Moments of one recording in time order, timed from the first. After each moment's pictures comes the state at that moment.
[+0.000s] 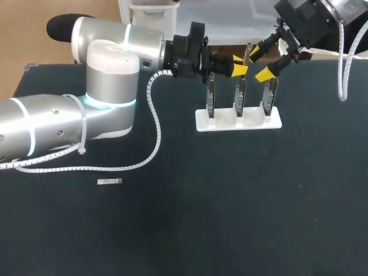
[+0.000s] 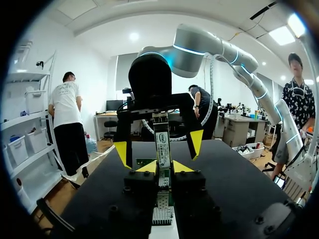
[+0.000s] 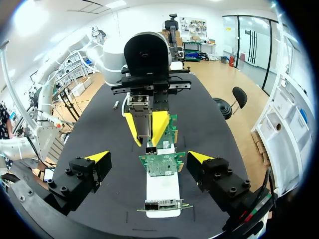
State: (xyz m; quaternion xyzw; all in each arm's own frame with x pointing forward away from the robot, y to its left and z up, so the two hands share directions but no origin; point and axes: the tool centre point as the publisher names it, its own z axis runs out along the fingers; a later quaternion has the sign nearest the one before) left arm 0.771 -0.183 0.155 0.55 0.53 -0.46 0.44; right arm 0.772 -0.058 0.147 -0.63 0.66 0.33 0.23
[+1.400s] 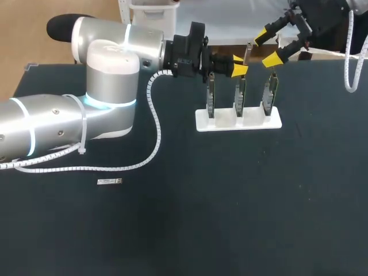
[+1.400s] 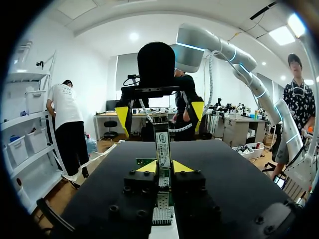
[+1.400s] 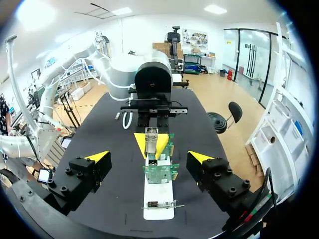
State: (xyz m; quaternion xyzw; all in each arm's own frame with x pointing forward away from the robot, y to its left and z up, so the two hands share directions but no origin) left arm 0.771 -0.183 0.154 0.55 0.53 -0.46 0.44; right arm 0.770 -0.063 0.191 -0.63 0.64 0.35 0.28
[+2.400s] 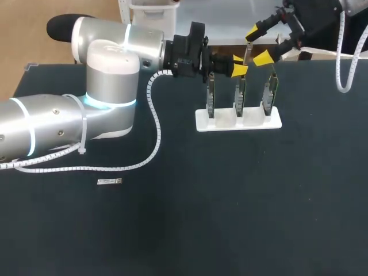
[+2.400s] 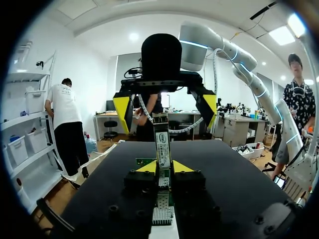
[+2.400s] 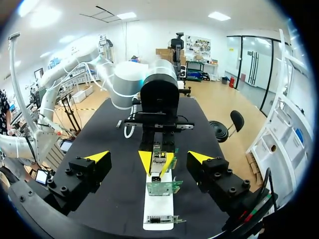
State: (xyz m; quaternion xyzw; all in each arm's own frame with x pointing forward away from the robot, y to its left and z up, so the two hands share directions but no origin) left arm 0.771 -0.183 0.154 0.55 0.53 -0.46 0.44; right arm 0.765 -0.038 0.202 -0.63 0.62 0.36 0.30
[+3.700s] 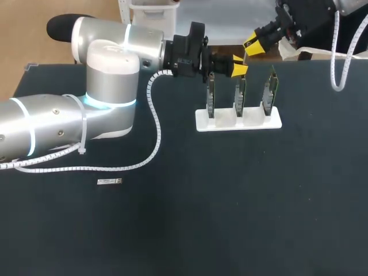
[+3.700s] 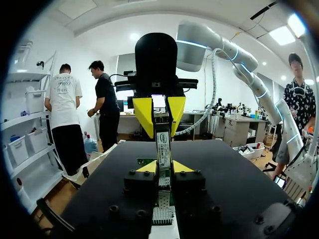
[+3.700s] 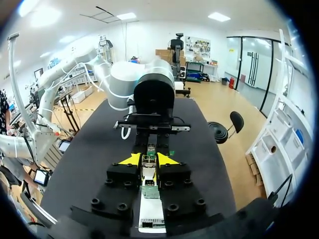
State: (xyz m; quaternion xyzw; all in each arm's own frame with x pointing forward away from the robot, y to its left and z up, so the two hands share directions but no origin) left arm 0.771 -0.183 0.154 0.55 0.53 -0.46 0.44; right arm 0.775 -0.032 0.198 -0.63 0.61 0.36 0.30
